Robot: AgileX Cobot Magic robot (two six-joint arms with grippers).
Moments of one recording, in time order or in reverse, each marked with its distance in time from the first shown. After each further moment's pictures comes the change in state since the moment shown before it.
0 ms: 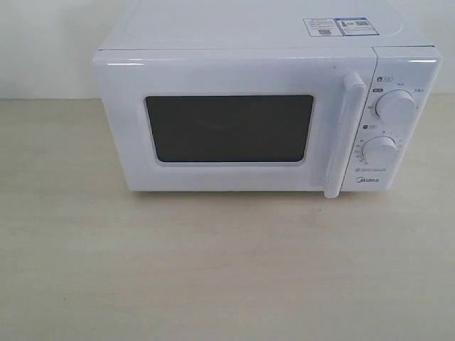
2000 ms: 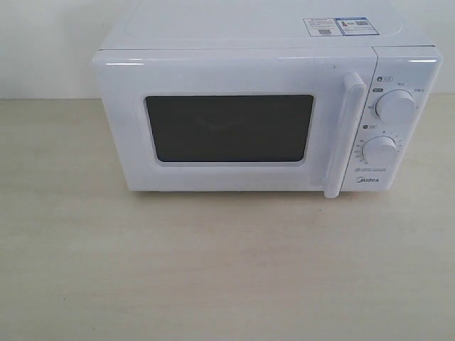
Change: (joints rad) left arm 0.000 0.000 0.000 -0.026 0.059 -0.018; right arm 0.000 0.000 0.000 0.000 0.001 0.000
